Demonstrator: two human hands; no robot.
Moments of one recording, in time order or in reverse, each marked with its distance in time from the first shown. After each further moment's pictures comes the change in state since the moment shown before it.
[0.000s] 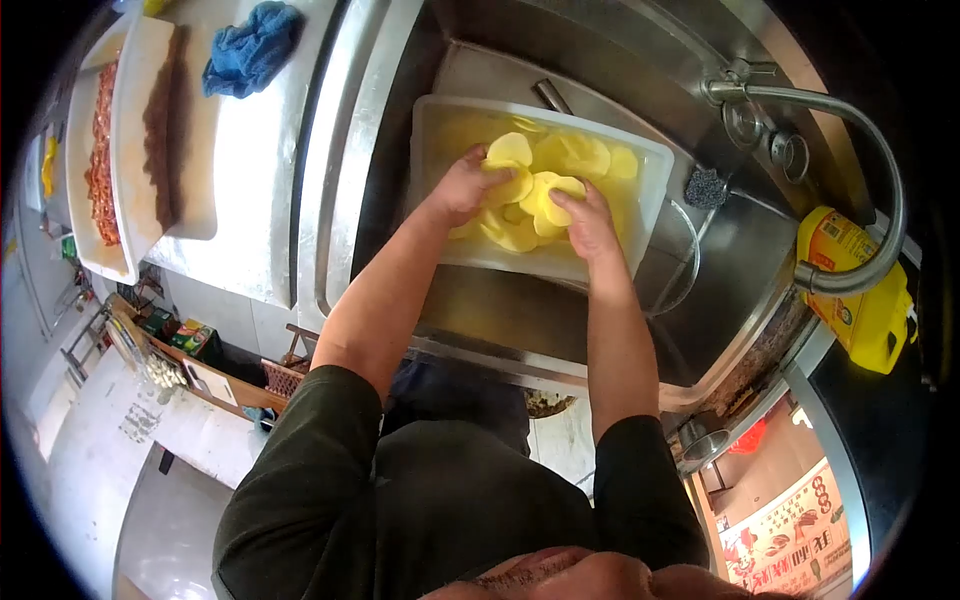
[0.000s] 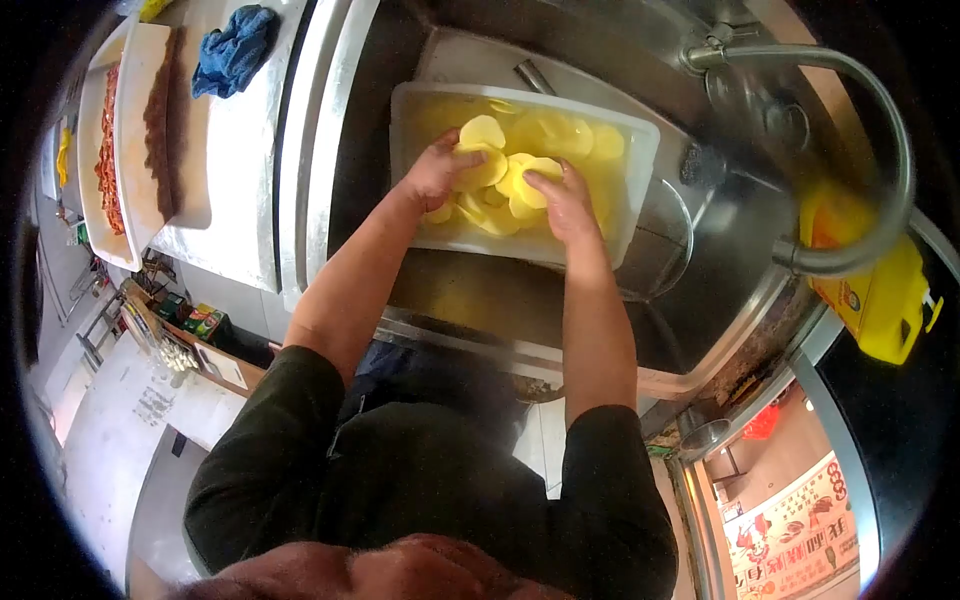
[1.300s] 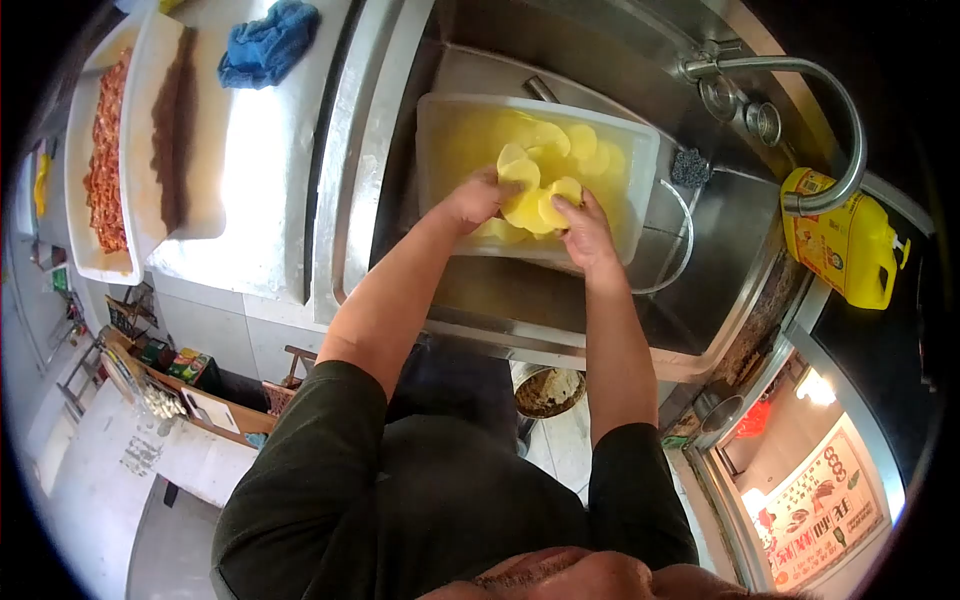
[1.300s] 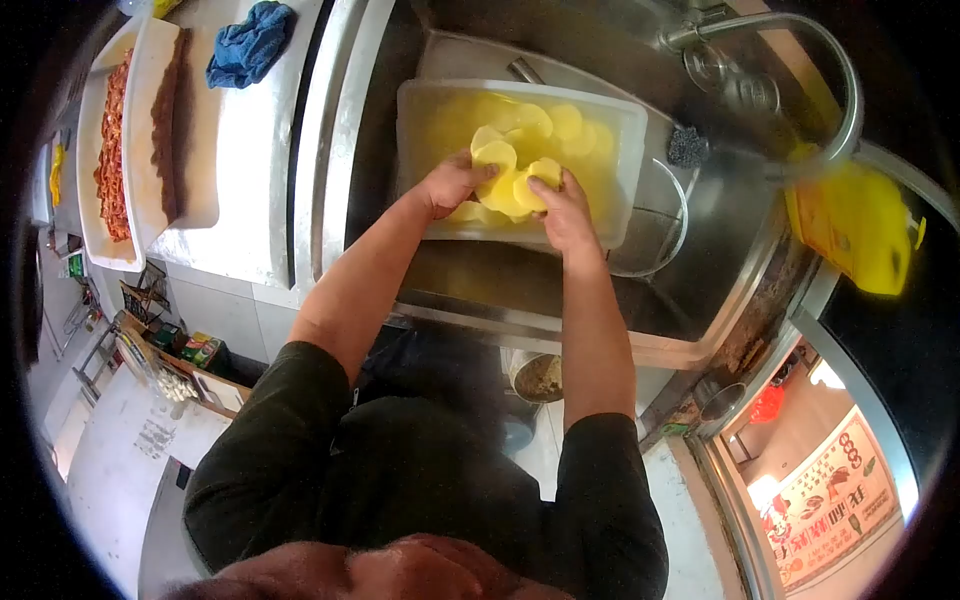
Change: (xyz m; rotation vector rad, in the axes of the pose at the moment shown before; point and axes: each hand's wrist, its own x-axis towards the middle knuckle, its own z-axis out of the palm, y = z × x) left_hand -0.019 -0.023 -0.009 0.204 -0.210 -0.100; right_hand -0.047 0.023 0.009 -0.052 0.136 0.038
